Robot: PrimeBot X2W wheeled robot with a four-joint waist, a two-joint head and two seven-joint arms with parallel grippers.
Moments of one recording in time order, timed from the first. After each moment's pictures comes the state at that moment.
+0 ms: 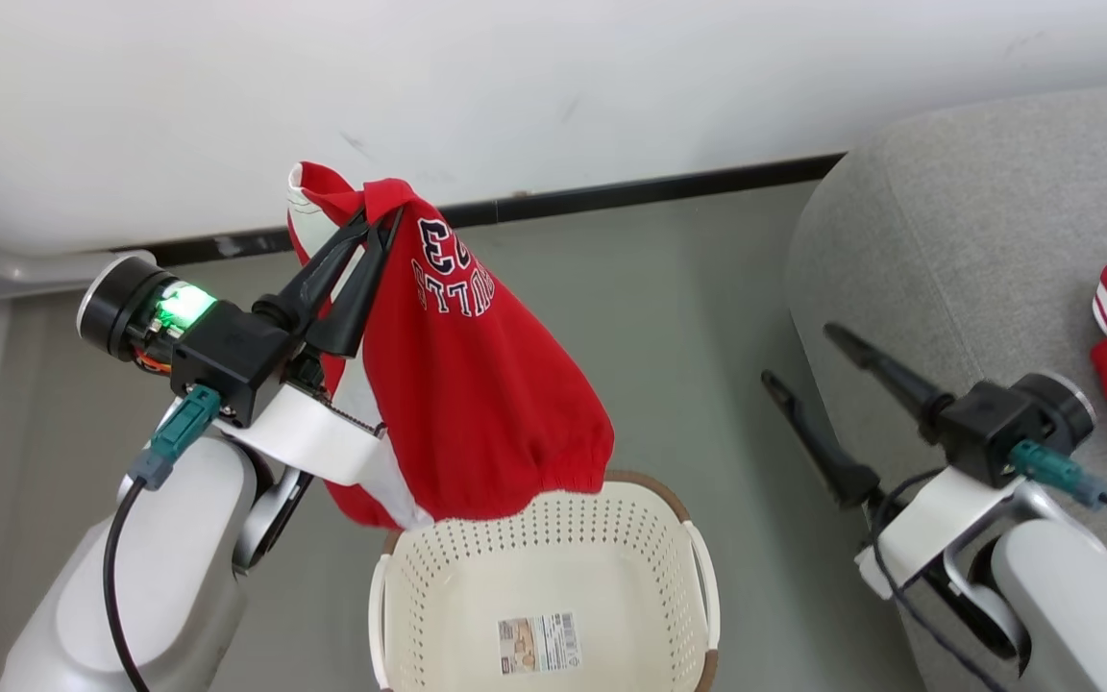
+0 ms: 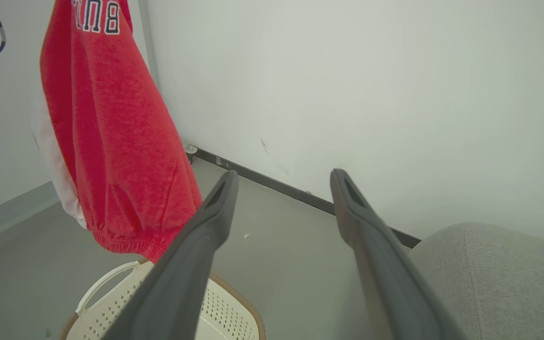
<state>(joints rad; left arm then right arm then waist) -0.58 0.24 -0.44 0.11 -0.28 -0.04 -0.25 -0.35 -0.36 0.45 0.11 0.23 0.12 -0.25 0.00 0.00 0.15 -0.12</state>
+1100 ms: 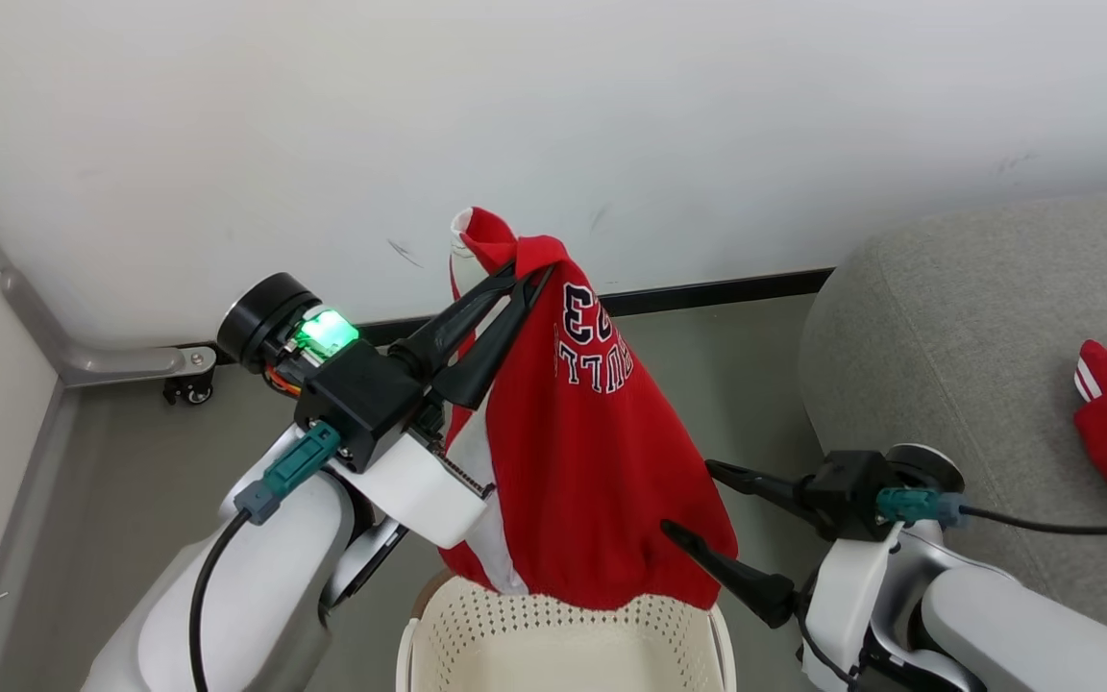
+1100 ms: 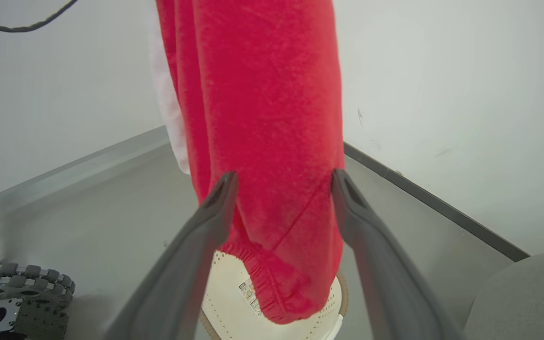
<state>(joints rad) -0.56 0.19 -0.56 -0.01 -0.31 -0.09 -0.18 -0.48 -0.47 0.94 0.09 0.53 0.12 -0.12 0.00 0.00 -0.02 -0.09</state>
